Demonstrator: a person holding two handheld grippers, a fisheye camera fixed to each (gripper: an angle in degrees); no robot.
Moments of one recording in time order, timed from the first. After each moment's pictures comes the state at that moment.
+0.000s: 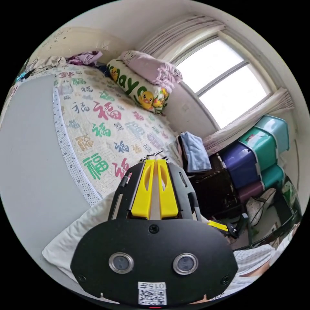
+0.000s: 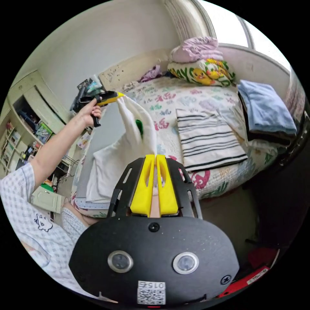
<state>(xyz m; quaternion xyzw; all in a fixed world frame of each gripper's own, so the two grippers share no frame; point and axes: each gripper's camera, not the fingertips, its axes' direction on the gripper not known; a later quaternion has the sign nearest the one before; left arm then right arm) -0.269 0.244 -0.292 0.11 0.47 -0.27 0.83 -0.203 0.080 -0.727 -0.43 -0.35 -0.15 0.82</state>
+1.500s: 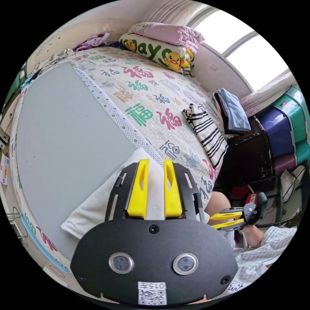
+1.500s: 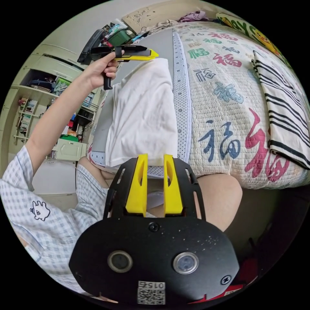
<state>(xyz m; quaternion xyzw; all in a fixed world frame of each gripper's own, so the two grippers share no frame) -0.221 0.388 -0.162 -0.09 0.35 -0.18 0.91 -0.406 0.180 -0.737 -0.64 -0.42 -0.23 0.60</state>
